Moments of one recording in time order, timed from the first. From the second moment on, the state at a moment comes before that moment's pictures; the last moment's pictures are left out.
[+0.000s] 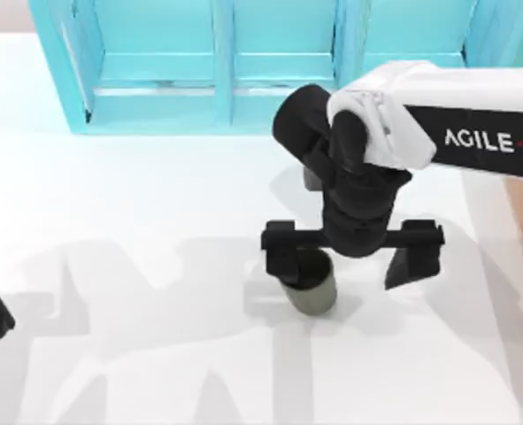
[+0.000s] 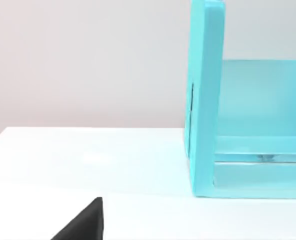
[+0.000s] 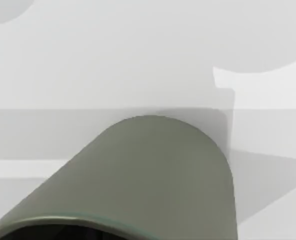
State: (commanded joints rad) left arm 0.00 0.00 0.00 0.00 0.00 0.00; right arm 0.67 2.11 1.51 -0.97 0.00 0.68
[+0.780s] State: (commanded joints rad) left arm 0.00 0.00 0.00 0.00 0.00 0.00; right arm 0.67 2.11 1.51 -0.97 0.00 0.68
